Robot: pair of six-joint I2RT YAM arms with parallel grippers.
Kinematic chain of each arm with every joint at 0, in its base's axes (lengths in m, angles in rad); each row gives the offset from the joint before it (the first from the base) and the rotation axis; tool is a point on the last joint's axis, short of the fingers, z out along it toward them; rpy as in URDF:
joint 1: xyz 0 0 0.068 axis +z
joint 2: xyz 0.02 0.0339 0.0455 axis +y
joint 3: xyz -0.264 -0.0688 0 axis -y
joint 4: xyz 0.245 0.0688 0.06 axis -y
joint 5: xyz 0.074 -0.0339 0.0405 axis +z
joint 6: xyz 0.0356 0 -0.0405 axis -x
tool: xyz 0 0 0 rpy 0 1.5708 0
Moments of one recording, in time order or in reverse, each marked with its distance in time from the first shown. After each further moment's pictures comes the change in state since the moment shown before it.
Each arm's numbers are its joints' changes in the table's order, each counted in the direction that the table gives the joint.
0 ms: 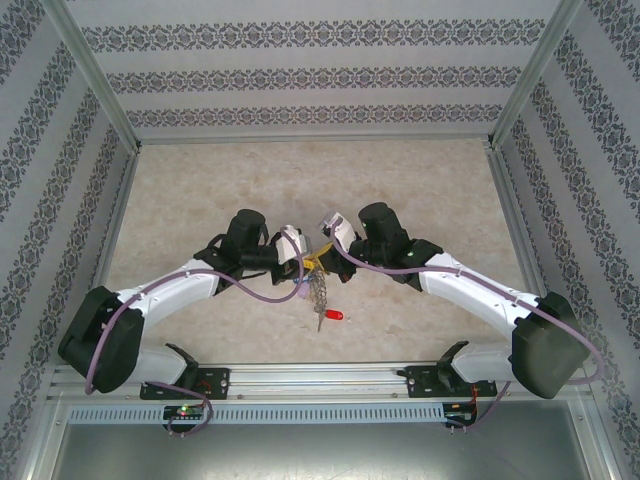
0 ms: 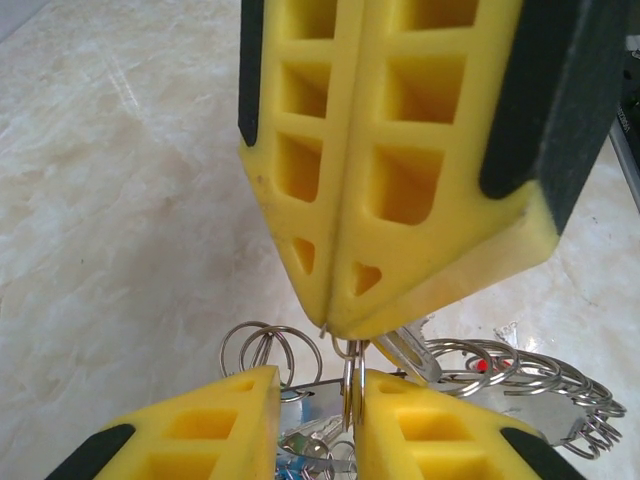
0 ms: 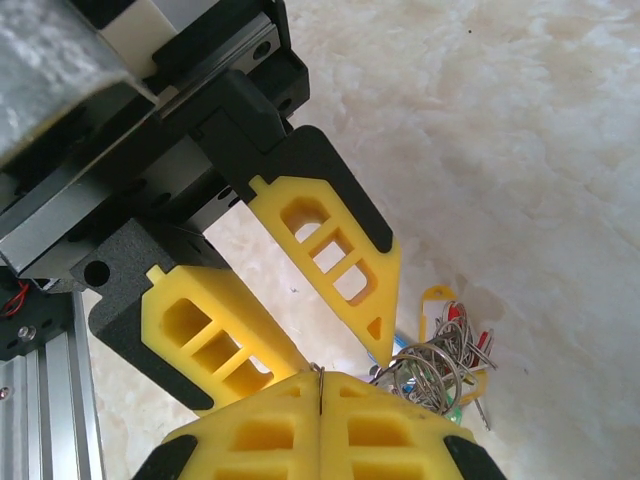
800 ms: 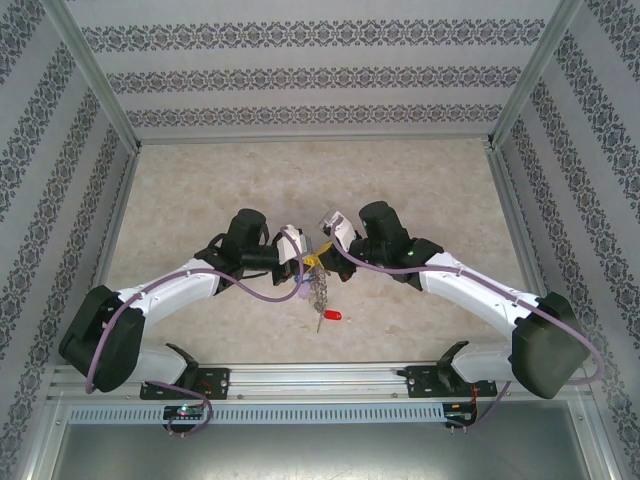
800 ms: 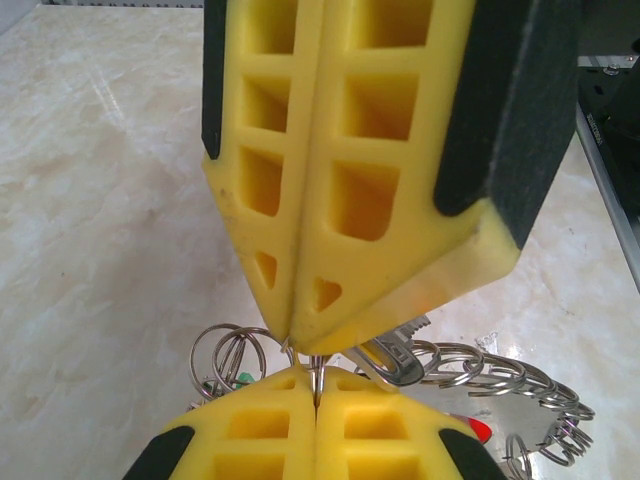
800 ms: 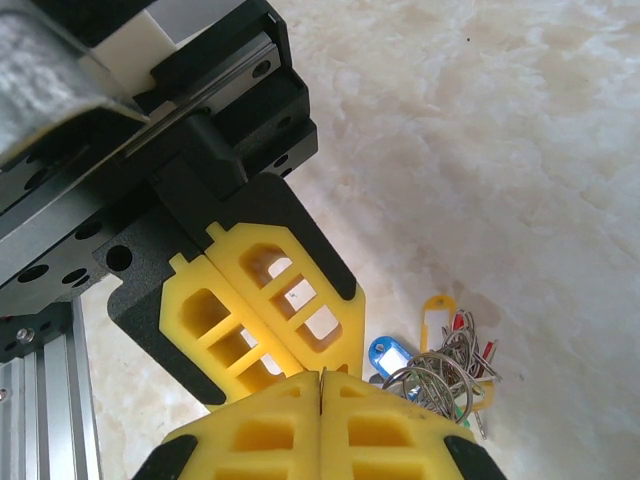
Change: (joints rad) left arm -0.002 0.003 0.002 0.008 -0.037 0.014; right arm 0.002 0.003 0.006 -0.001 0.003 0.011
